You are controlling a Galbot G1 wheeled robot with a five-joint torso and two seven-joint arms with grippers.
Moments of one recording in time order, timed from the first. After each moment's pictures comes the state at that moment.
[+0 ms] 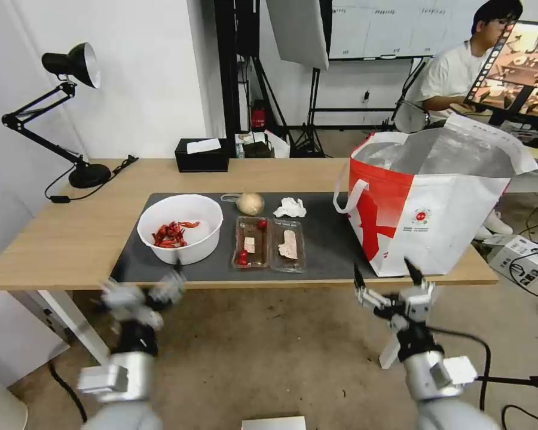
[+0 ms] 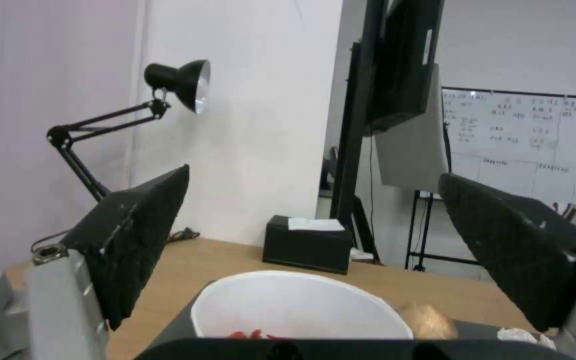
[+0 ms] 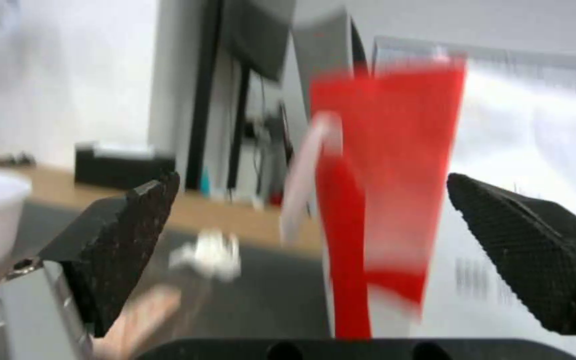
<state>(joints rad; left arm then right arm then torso) 1.65 -1.59 -0.54 -2.34 -0.05 -0.19 -0.12 -1.55 1.21 0.51 2.27 0.12 0.10 0.07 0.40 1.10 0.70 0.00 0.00</state>
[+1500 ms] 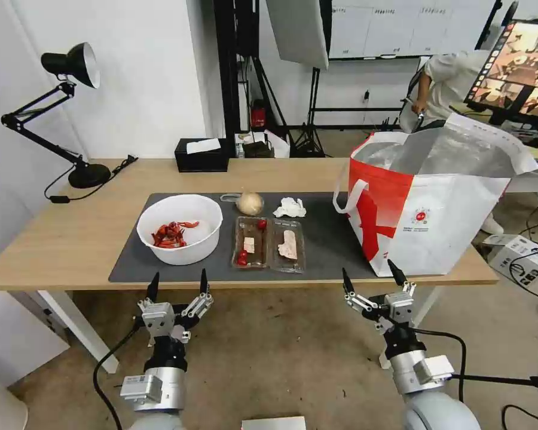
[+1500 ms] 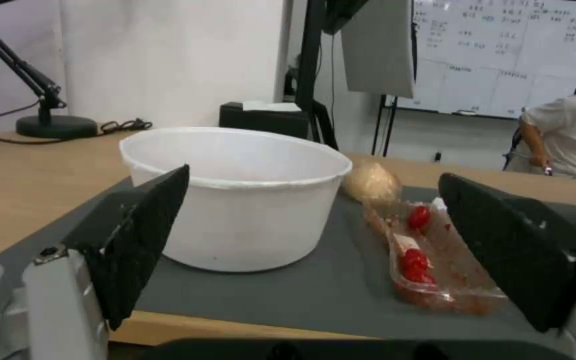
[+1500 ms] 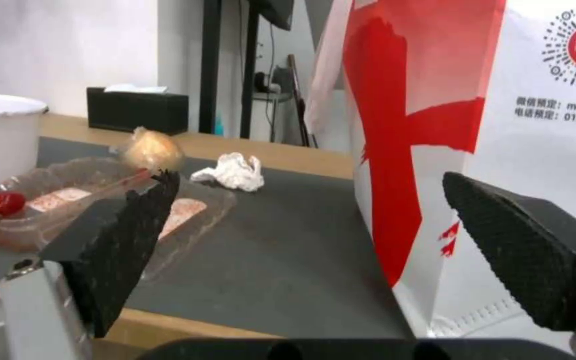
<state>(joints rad) 1.73 -1.59 -0.44 -2.22 -0.02 -0.16 -0.08 -1.64 1.28 0.47 2.13 0.10 0.17 0.05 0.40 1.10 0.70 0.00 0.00</state>
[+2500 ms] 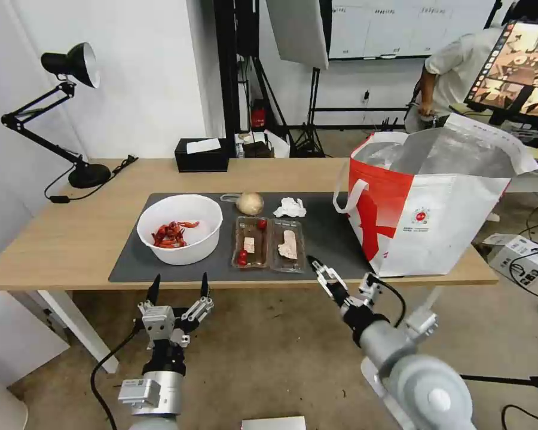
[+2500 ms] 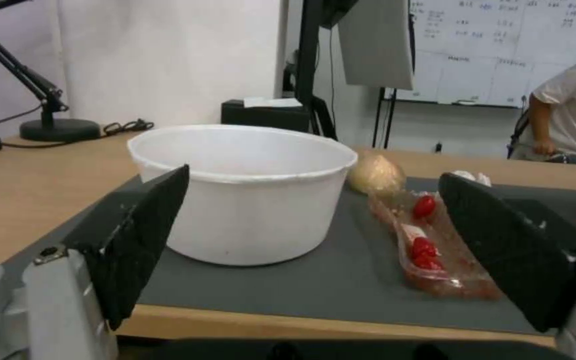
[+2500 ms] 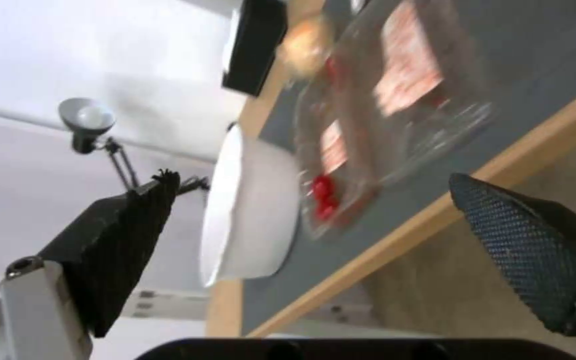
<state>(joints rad) 1.75 -1.56 -0.47 -2.23 -0.02 -0.16 -0.07 -1.34 1.19 0.26 2.31 1.58 -0.19 0.56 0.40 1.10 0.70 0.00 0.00</state>
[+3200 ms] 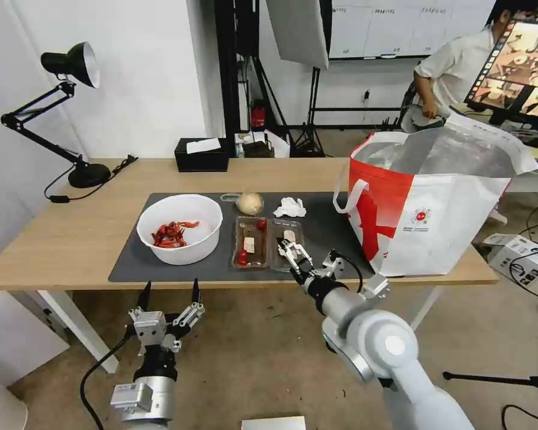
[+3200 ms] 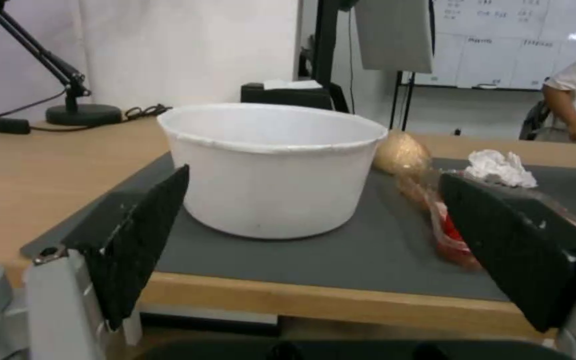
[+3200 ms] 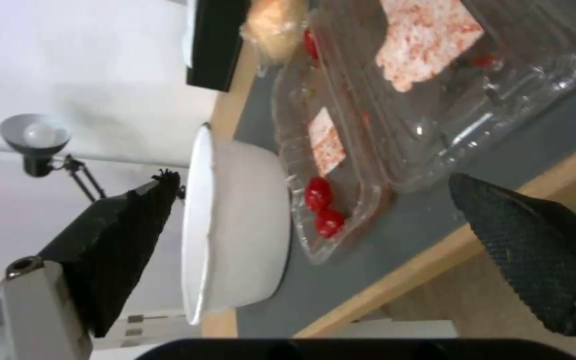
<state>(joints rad) 1.76 -1.58 -0.51 -2.21 -0.02 -0.16 -0.07 -1.13 1.32 0.13 2.14 1.58 -0.13 0.74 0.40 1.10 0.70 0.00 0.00</state>
